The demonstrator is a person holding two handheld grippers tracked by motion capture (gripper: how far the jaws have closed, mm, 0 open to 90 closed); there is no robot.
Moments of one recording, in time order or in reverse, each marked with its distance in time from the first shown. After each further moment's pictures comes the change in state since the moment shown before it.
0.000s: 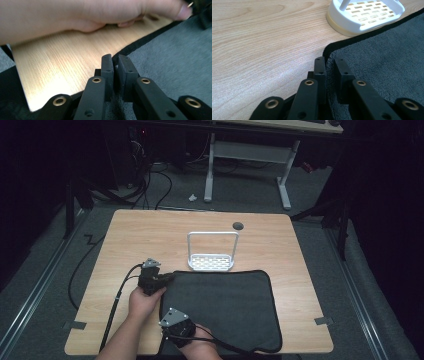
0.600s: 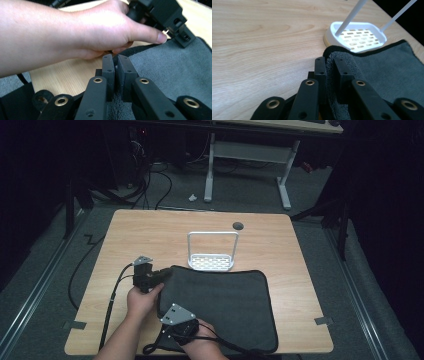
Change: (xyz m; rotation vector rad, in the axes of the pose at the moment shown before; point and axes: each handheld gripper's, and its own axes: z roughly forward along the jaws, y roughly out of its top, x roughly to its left) left arm 0.005 0.006 -0.025 -0.133 -0.038 -0.122; right arm -0.001 0.024 -0.034 -0.144 -0.018 -0.024
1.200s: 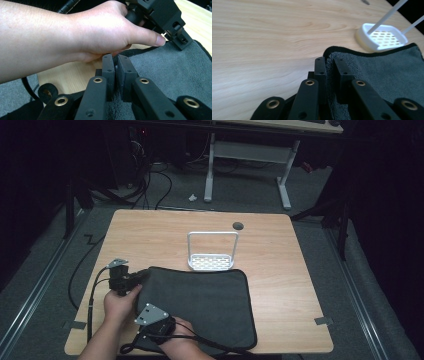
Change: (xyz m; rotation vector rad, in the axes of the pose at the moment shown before) left arm 0.046 -0.010 -0.051 -0.005 0.100 -0.055; right arm 0.031 0.030 0.041 -0.010 0.062 -0.051
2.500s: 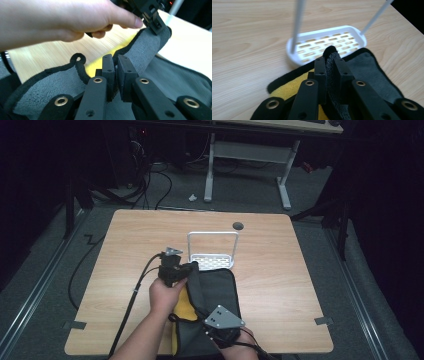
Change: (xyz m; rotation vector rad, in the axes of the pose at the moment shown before) left arm -0.159 0.041 0.079 0.129 0.011 0.148; right arm -0.066 -0.076 -0.133 -0.036 -0.210 0.118
